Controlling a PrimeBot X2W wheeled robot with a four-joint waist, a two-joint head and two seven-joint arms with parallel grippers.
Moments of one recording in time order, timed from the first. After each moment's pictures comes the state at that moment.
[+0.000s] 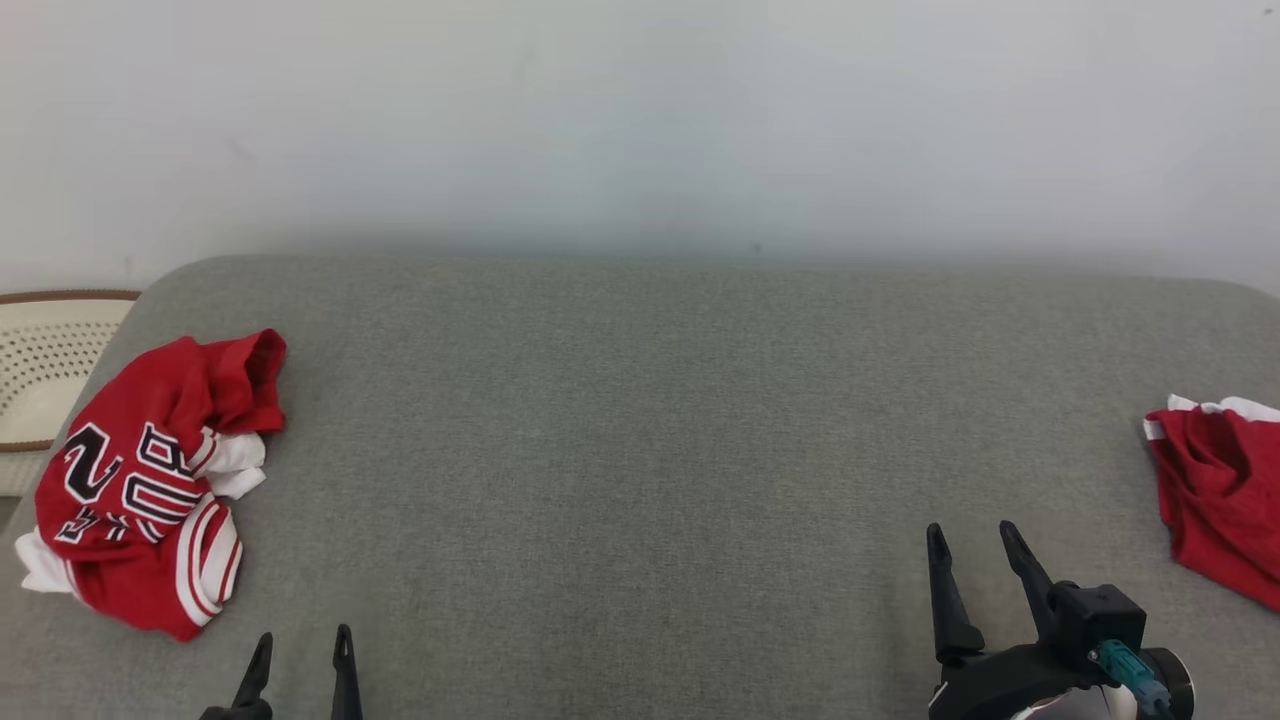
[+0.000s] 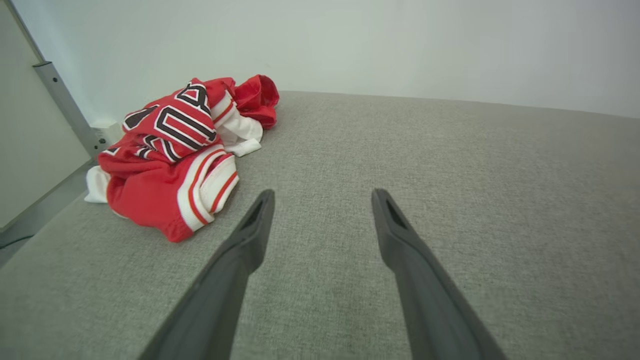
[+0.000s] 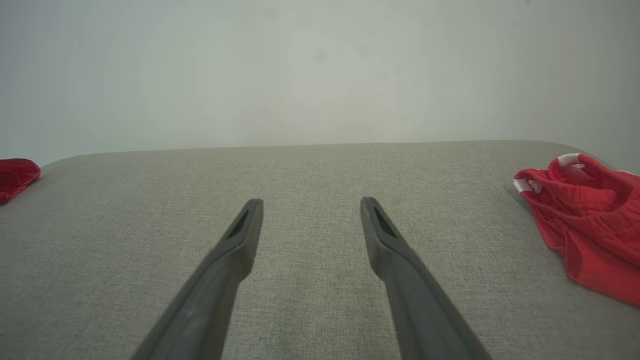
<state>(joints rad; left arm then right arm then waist) -0.11 0.05 0.03 0.33 -0.04 0.09 -0.26 -0.16 -0.07 0.11 0.37 0.05 0.13 -0.26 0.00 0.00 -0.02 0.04</state>
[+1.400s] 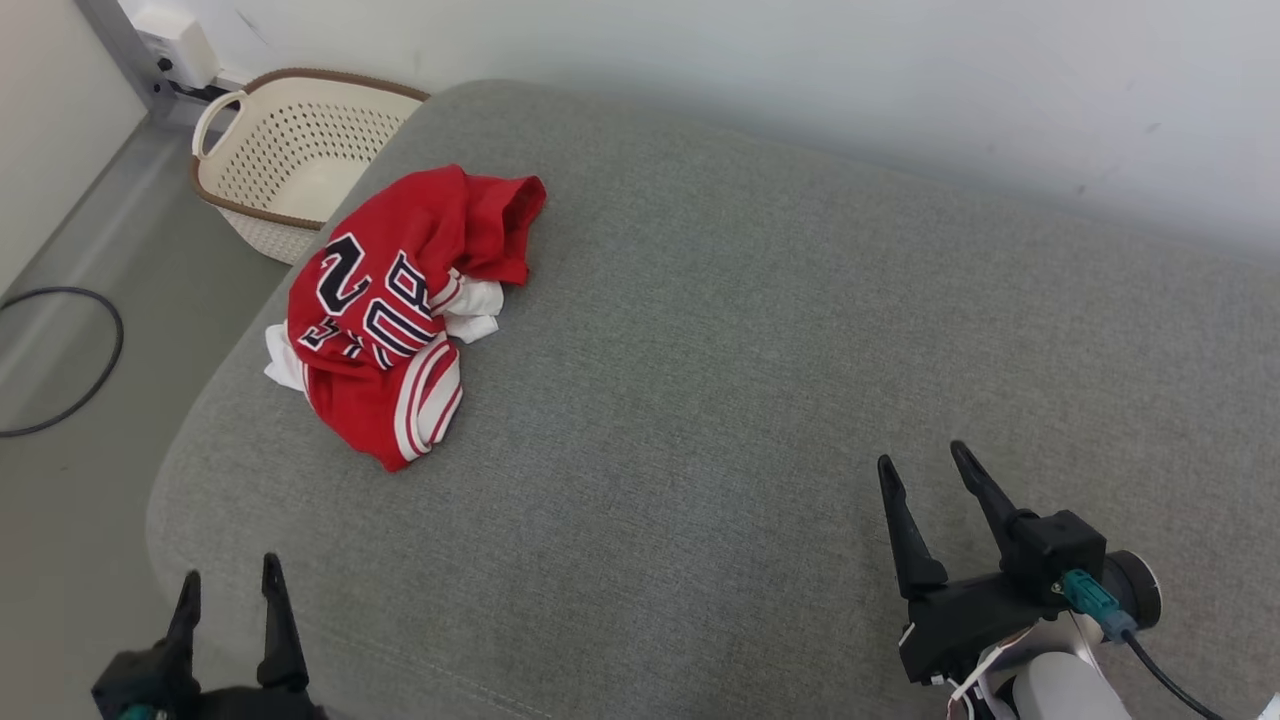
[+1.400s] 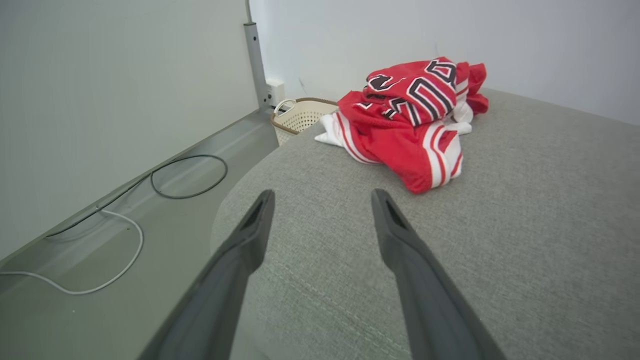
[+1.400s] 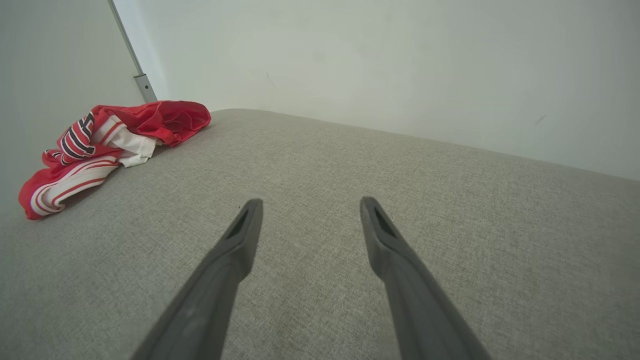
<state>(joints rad) -0.19 0.05 0.14 0.33 -0.10 0.08 -0.26 -0.27 -0.13 0.26 0.37 0.08 0.13 -0.26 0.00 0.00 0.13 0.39</state>
